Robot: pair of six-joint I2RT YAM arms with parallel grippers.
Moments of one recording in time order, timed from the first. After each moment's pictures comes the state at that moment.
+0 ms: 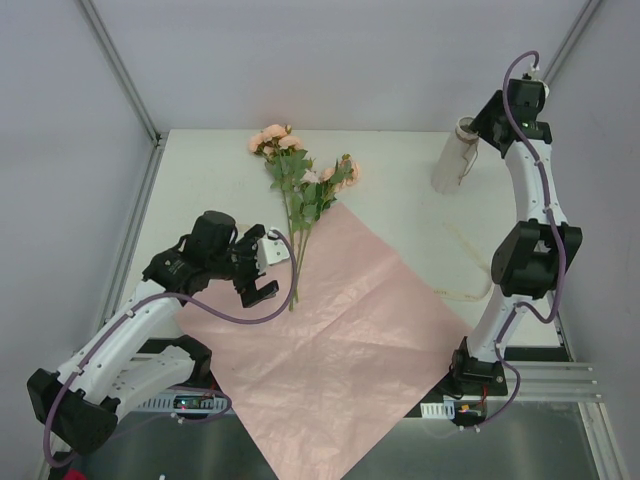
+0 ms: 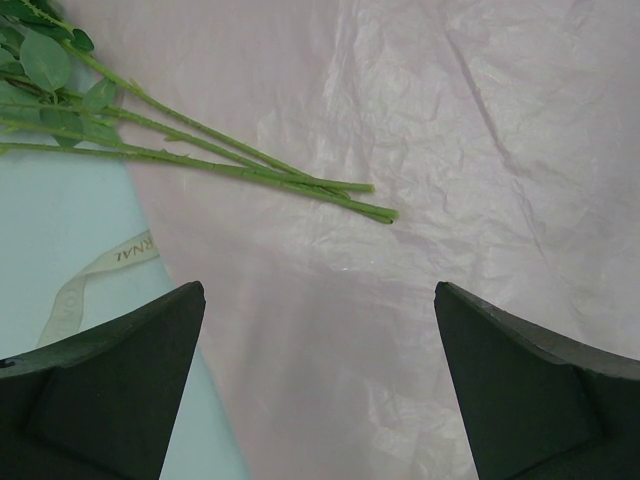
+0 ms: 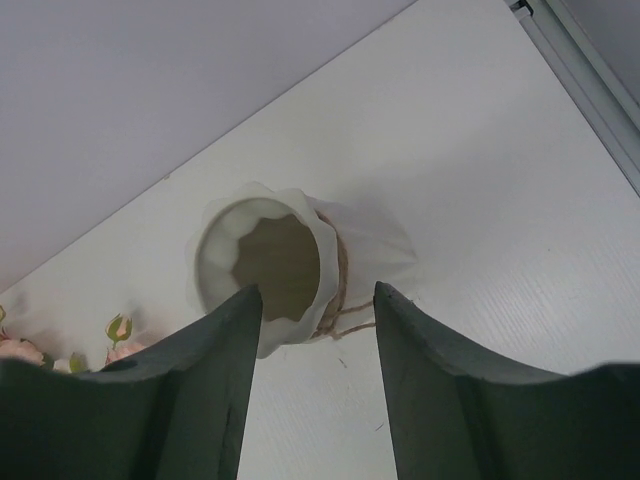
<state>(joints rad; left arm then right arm) -0.52 0.89 0.85 -0.77 0.49 0.60 -0.09 1.91 1.94 -0.59 0.09 0.47</state>
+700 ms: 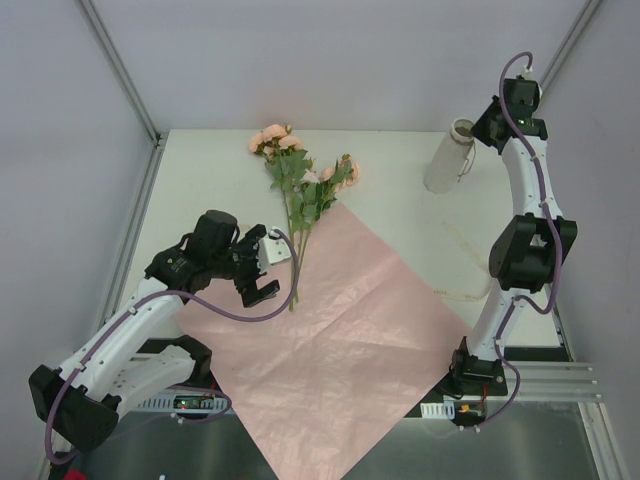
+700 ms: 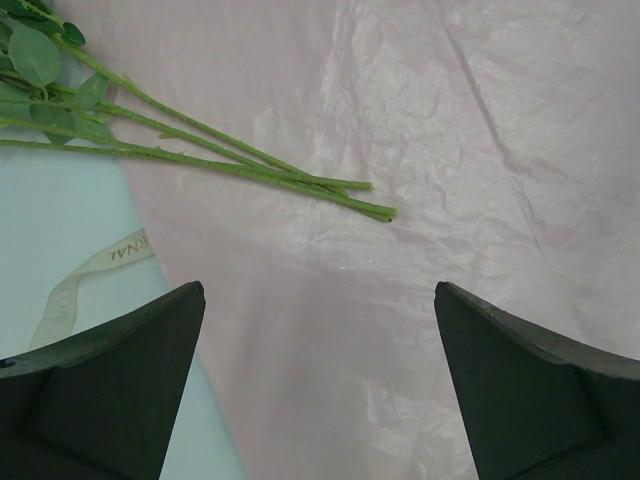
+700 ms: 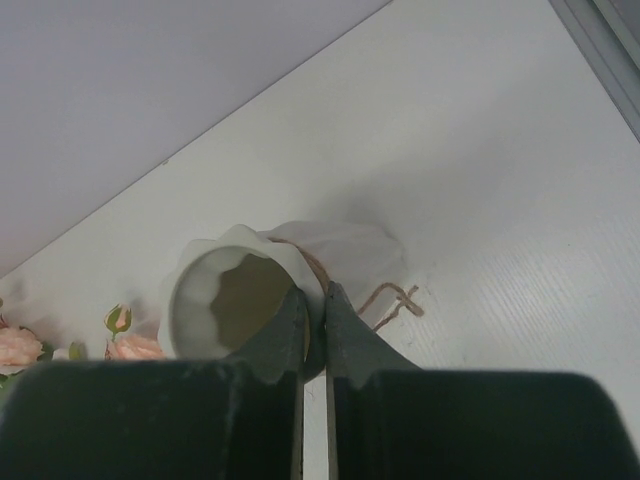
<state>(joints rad) -0.52 0.91 0.85 -0.77 0.49 0.61 -0.09 1.98 1.99 -0.63 0.07 0.48</state>
